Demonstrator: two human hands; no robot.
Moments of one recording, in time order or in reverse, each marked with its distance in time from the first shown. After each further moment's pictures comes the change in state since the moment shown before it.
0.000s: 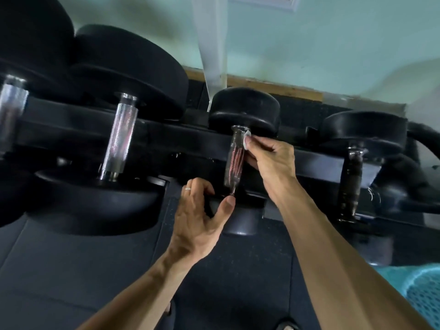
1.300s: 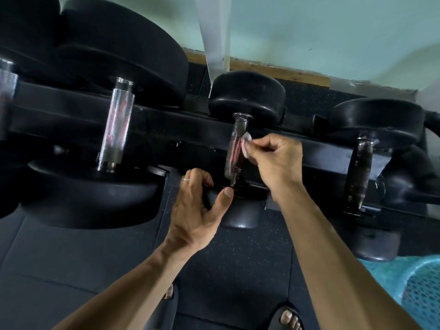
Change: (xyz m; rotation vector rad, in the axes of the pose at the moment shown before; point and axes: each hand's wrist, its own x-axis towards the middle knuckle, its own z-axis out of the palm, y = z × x) left_hand 0.003 -0.003 -0.003 -0.034 0.005 0.004; right_hand -0.021 -0.005 -0.006 -0.321 0.029 -0.074
